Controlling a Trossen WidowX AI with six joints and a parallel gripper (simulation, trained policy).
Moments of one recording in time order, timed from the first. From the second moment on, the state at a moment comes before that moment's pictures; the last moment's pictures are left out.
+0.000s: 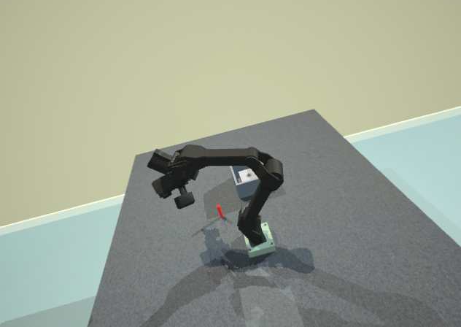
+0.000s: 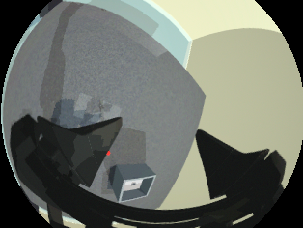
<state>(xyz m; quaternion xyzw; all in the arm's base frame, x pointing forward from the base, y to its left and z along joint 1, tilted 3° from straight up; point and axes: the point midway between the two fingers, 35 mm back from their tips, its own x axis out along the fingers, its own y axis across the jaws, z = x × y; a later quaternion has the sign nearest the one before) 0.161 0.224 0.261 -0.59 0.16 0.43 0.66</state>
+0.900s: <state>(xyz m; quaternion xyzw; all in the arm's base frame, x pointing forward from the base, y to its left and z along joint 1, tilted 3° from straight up) 0.183 0.170 0.212 -0.27 0.44 0.27 0.81</state>
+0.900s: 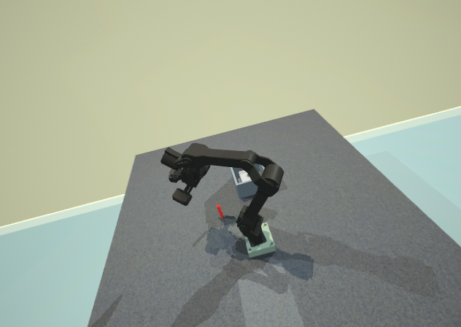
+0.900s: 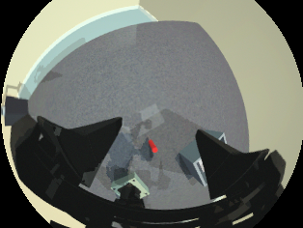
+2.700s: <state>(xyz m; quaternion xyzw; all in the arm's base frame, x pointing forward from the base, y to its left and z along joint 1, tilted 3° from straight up) 0.181 0.098 0.041 0.29 0.60 -0.28 0.69</state>
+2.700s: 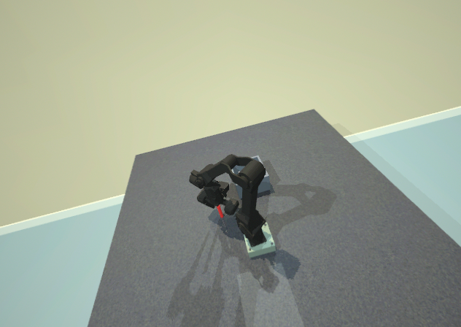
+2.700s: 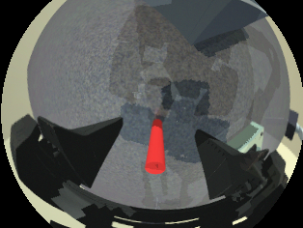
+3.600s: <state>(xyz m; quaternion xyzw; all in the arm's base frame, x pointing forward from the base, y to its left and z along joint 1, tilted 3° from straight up) 0.183 0.087 0.038 0.34 0.59 -0.31 0.66</state>
